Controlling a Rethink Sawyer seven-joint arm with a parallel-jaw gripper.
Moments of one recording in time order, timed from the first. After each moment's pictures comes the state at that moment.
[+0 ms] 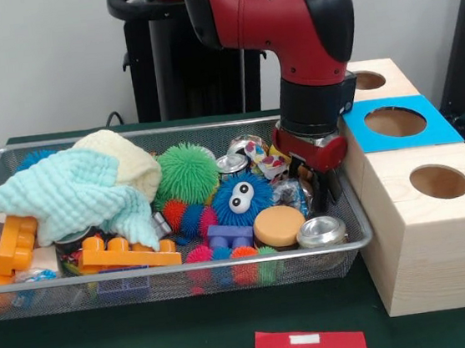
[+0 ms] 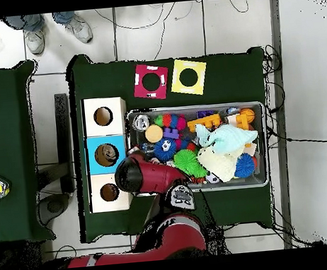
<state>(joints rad) 0.00 -0.41 -0.09 1.83 0.18 0.02 2.53</state>
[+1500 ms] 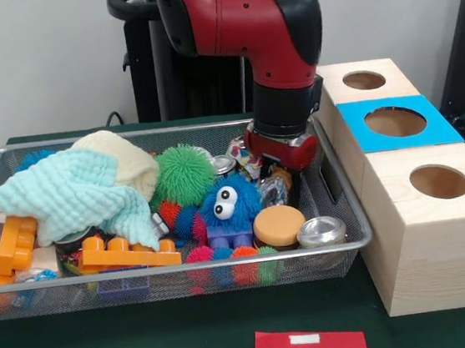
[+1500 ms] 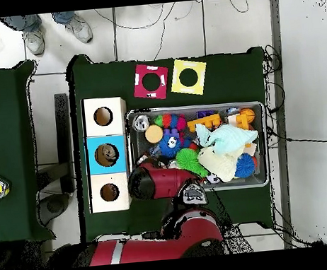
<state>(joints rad) -0.08 -0.38 -0.08 1.84 -0.08 -0.02 2.53</state>
